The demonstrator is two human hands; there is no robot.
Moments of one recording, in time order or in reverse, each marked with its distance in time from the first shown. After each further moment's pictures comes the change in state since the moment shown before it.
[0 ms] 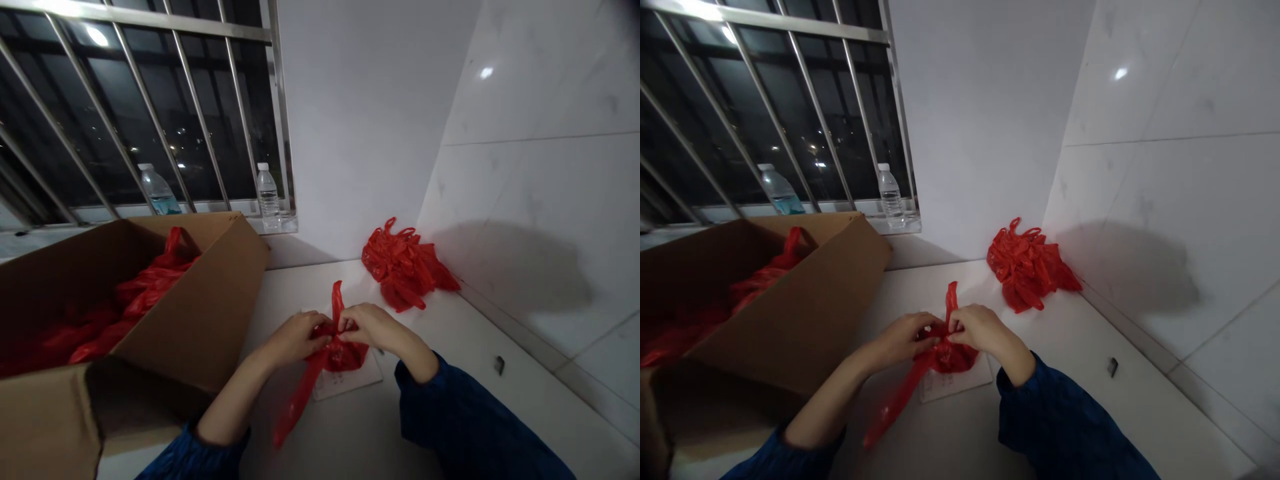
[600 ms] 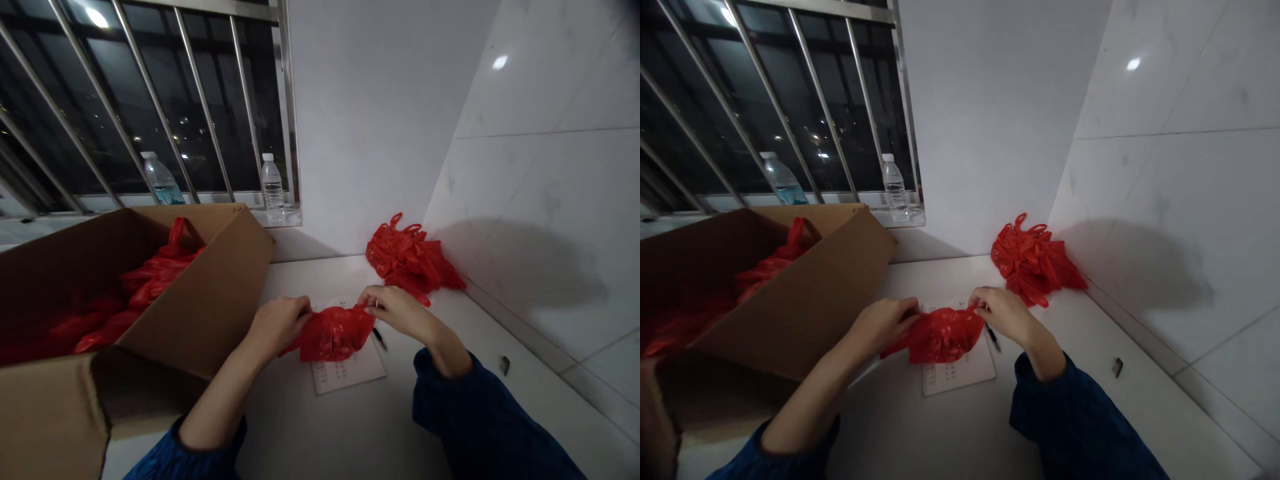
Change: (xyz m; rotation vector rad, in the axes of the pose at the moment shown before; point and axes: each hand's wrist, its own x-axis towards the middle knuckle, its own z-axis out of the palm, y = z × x) left_hand -0.019 0.016 -0.039 0.326 0.041 -0.401; right_hand -0.016 0.019 -0.034 0.000 0.131 0.062
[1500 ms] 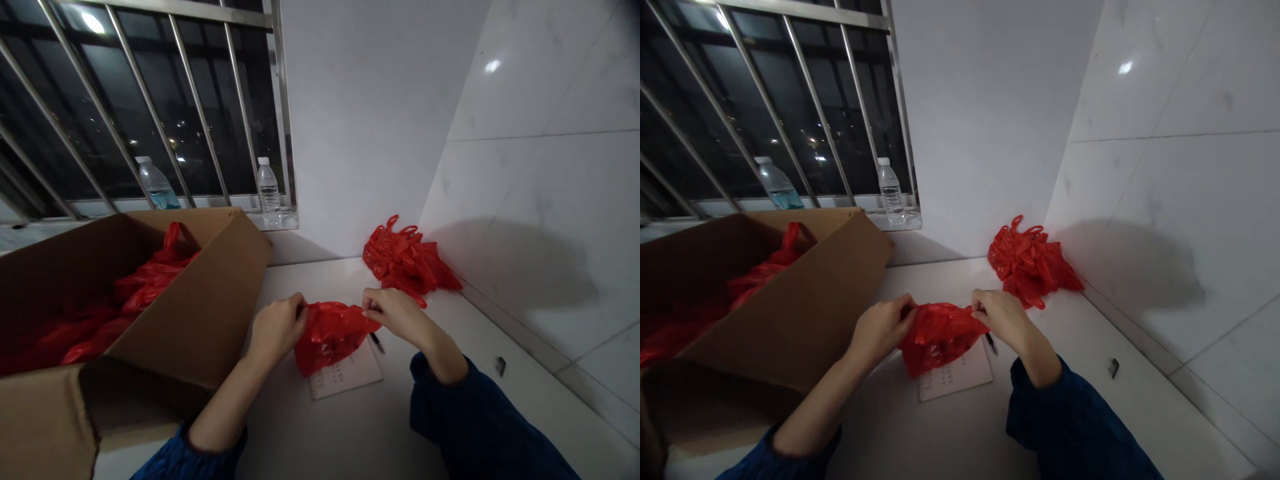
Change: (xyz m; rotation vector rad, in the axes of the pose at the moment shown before) left_hand 0.005 0.010 0.015 0.004 0.192 -0.135; right_hand -0.004 -0.011 -0.001 -0.122 0.033 0.093
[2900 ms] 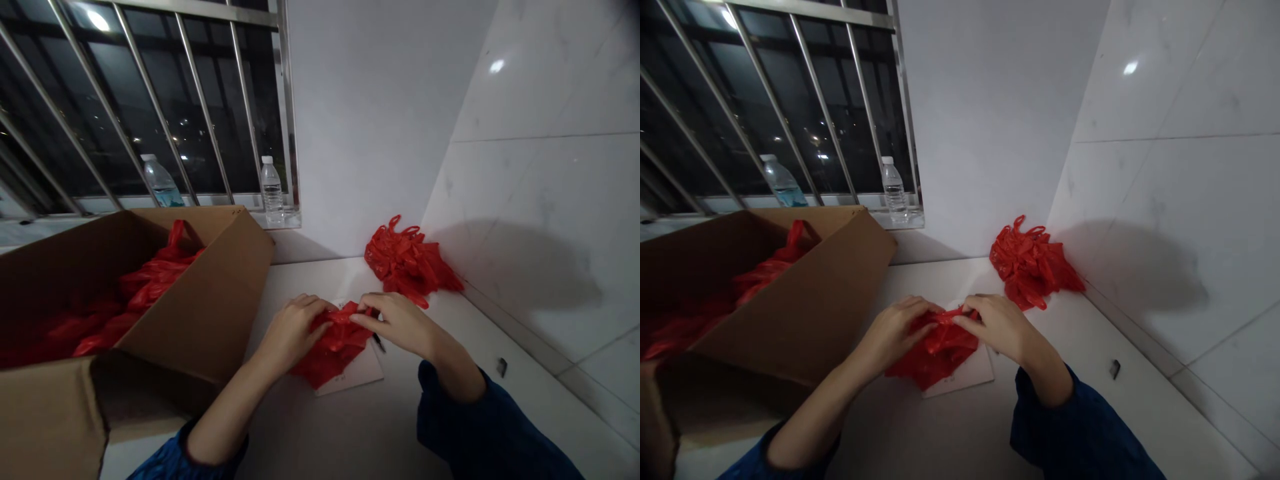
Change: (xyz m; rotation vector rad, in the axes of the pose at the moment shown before) left_hand -0.011 0.013 -0.009 -0.377 0.005 0.404; right_hand -0.020 -0.030 -0.018 0.098 -0.017 -0.118
